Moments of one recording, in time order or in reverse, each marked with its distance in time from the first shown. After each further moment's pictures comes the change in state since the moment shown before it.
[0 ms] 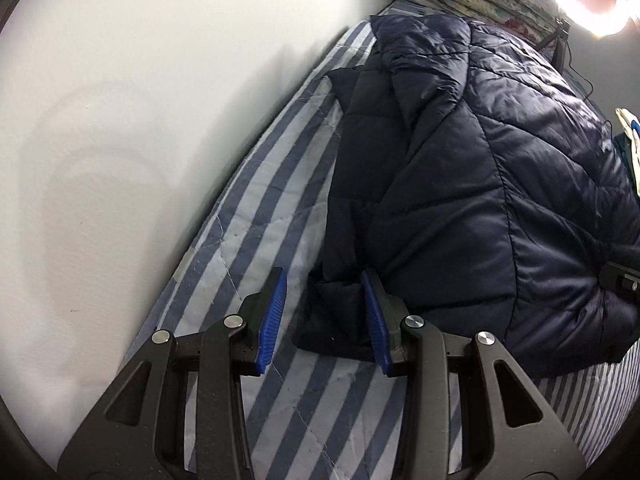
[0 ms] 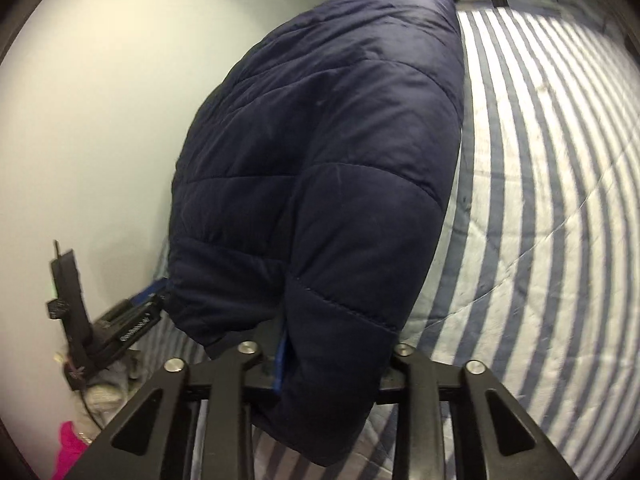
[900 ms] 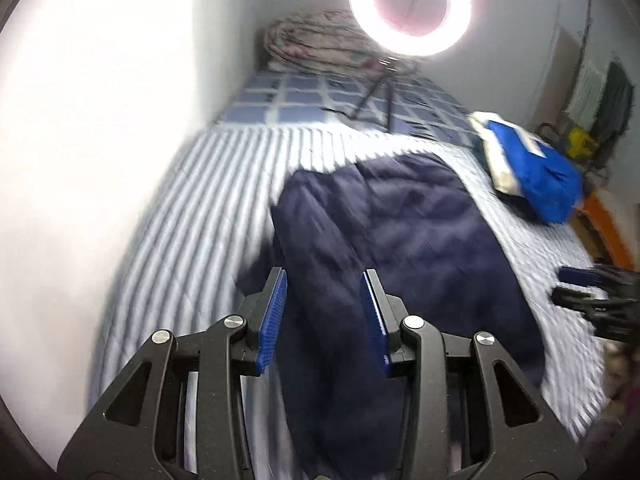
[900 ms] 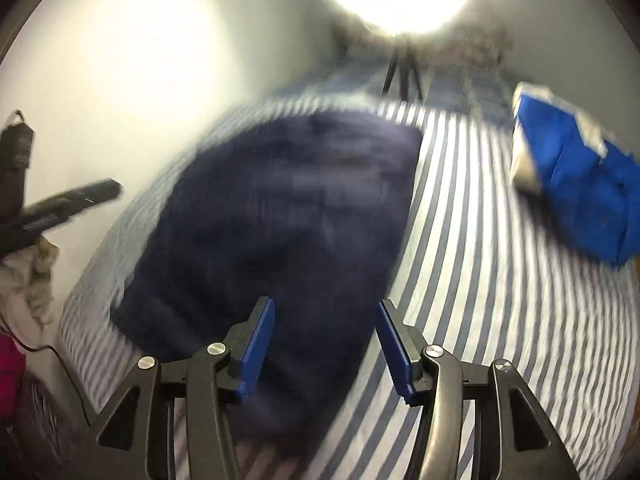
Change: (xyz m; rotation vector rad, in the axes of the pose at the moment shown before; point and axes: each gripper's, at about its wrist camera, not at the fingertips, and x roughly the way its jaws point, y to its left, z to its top) left arm -0.121 -0.122 0.030 0.235 -0.230 -0.293; right arm -0.169 -0.031 -0.050 -0.212 -0.233 -0.262
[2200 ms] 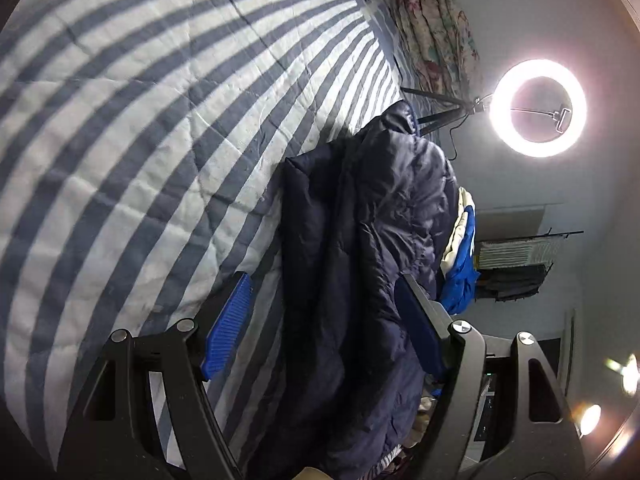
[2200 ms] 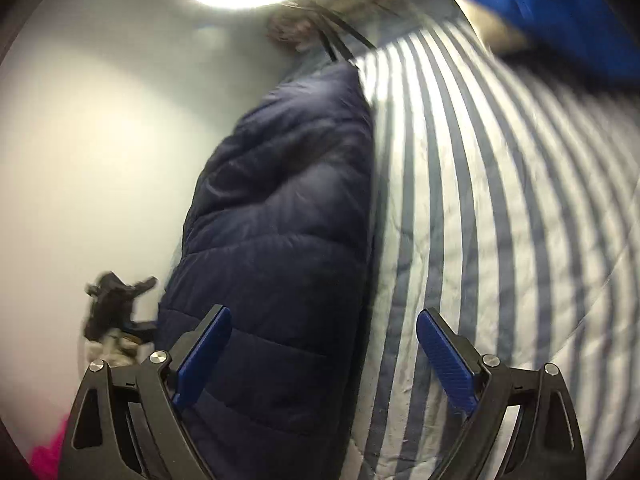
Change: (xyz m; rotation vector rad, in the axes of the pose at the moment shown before) left arm 0.130 0.163 -0.079 -0.819 0.339 -0.564; right arm 0.078 -0.092 -0.062 0.488 0.017 0.347
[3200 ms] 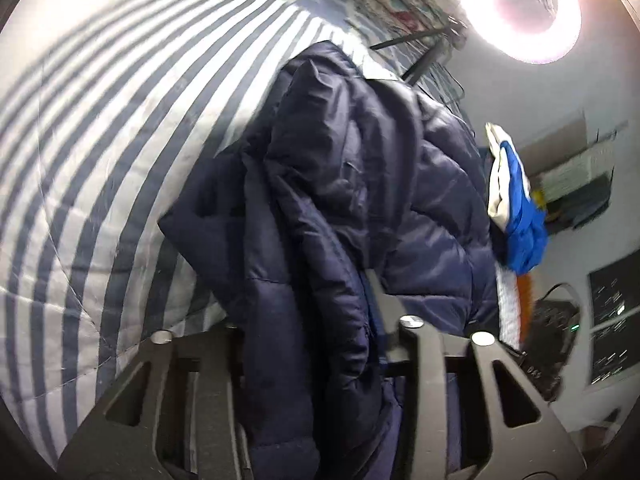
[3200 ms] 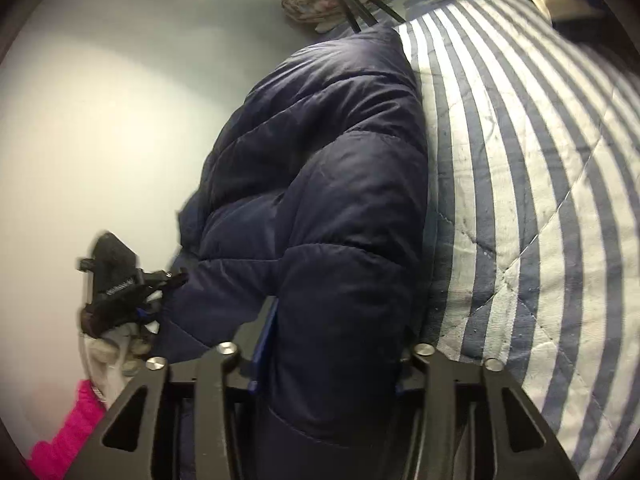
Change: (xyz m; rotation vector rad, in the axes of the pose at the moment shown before) left arm 0.079 -0.114 -0.029 0.400 -0.041 0.283; right arm 0.054 0.027 0.009 -0.084 0.045 0.030
